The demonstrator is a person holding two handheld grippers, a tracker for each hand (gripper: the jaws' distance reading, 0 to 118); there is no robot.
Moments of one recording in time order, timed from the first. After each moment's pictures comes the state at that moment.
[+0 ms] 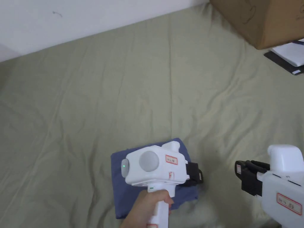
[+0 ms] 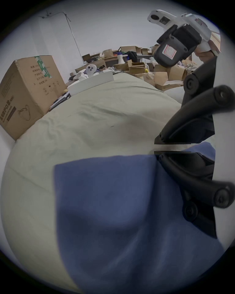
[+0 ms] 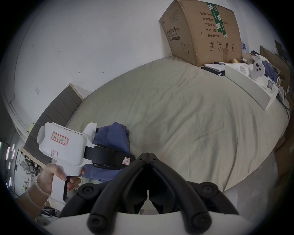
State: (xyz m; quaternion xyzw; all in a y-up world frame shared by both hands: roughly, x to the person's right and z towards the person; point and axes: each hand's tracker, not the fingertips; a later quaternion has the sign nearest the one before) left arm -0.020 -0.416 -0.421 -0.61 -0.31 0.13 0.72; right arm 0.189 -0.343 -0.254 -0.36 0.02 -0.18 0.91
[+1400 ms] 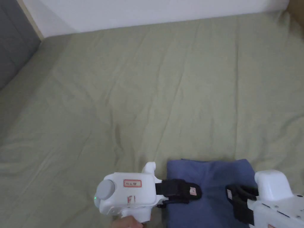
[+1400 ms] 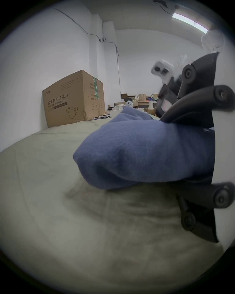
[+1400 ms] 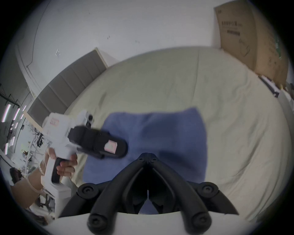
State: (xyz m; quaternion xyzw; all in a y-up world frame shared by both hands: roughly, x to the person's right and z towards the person) left arm -0.243 -0.456 -0.453 -0.54 -0.35 0.40 0.65; right arm 0.057 -0.369 -0.350 -0.39 0.15 -0.08 0.91
